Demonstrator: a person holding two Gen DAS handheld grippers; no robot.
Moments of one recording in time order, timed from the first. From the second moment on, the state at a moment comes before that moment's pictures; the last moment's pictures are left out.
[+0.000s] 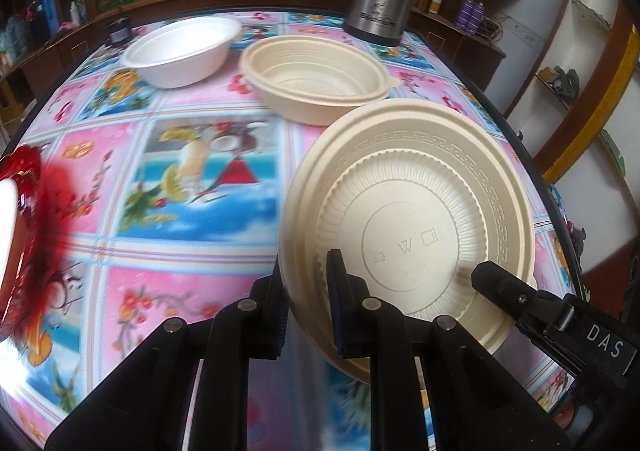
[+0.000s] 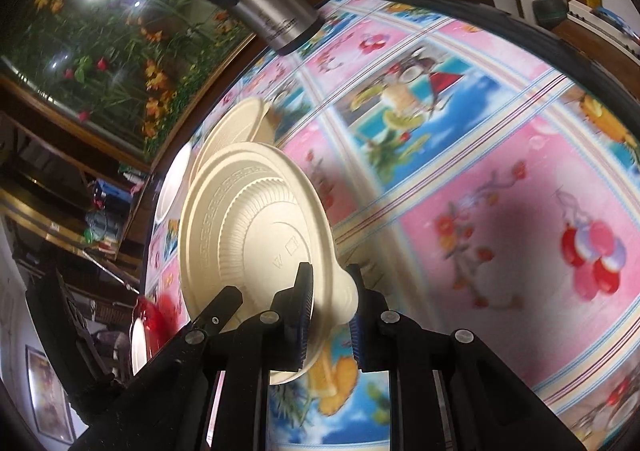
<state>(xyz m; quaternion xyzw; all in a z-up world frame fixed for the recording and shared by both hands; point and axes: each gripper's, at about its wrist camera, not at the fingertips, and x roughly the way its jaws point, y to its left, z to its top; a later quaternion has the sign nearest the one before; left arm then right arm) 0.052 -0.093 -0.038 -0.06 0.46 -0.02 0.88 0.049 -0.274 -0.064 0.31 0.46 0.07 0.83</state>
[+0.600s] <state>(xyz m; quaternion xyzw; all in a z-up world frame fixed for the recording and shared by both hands) 0.024 -0.040 -0.044 -0.08 0.46 0.02 0.88 0.036 -0.219 -0.068 0.27 0.48 0.11 0.83</state>
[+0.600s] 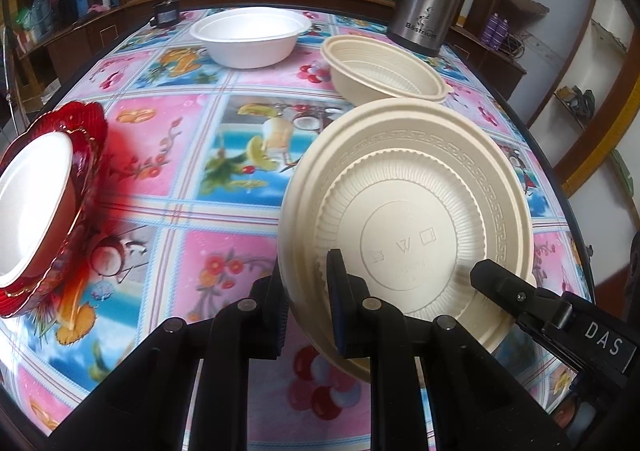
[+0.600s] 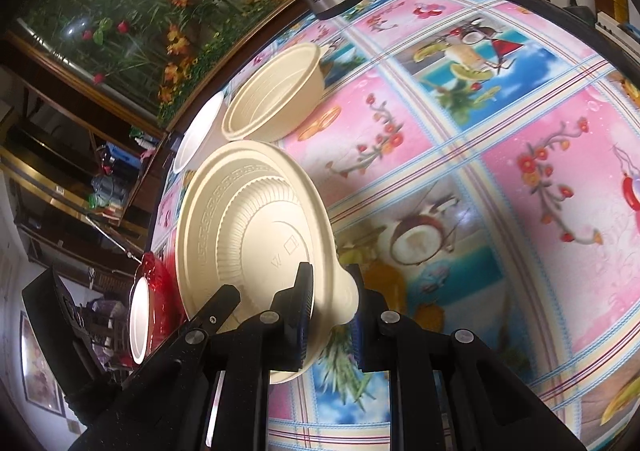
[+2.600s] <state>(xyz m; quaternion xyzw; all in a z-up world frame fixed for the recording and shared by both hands) -0.039 0.102 0.002 -0.13 0.36 0.15 0.91 0.031 -0.056 -0.014 0.17 0.44 0.27 0.84</state>
